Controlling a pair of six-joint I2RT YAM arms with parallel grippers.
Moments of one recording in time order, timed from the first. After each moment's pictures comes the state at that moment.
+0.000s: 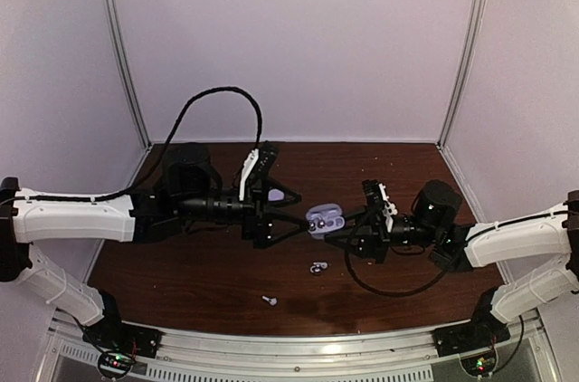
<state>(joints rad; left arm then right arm) -0.99 1.35 0.88 0.34 0.53 -0.25 0.84 1.28 0.47 0.86 -0.72 0.10</state>
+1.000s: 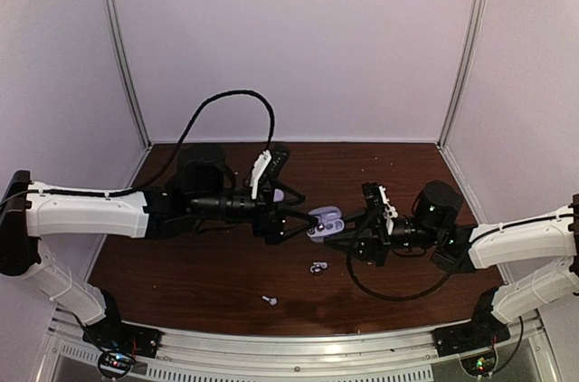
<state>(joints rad) -0.99 1.44 0.93 0.31 0.47 -0.27 0.87 1.24 0.47 0.81 -0.70 0.08</state>
